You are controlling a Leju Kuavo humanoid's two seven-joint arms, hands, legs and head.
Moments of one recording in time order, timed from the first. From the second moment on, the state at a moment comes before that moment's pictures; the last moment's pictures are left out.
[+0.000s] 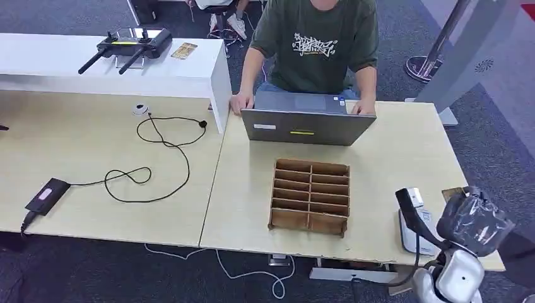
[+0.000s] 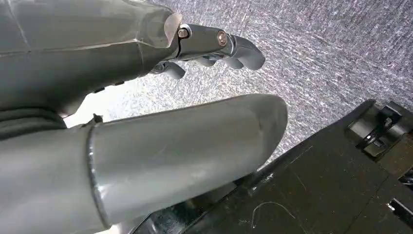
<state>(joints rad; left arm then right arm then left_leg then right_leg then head) -0.18 -0.23 0.26 -0.25 -1.17 -0.04 0.18 -0.13 -0.08 -0.14 -1.39 1.54 -0.57 0.37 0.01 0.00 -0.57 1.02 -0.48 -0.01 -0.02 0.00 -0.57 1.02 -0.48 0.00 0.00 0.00</state>
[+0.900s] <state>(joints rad) -0.18 -0.23 0.26 -0.25 -1.17 -0.05 0.17 -0.29 -0.08 -0.08 -1.31 1.54 -0.59 0.31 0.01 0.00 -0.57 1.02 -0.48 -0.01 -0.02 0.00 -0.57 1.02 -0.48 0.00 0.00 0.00</state>
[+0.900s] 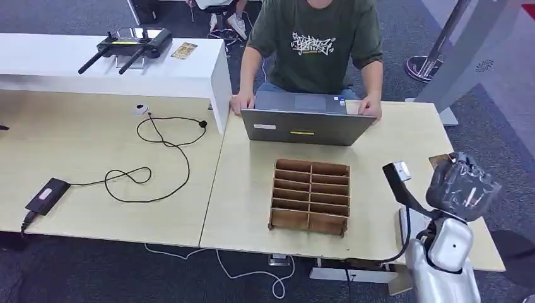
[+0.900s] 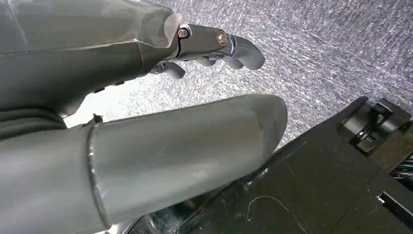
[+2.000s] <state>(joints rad) -0.19 -0.23 0.23 -0.25 -1.16 -0.06 0.16 -0.70 -0.01 0.16 -1.03 1.54 -0.60 0.22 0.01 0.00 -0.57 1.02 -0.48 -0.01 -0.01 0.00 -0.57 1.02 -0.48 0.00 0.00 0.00</state>
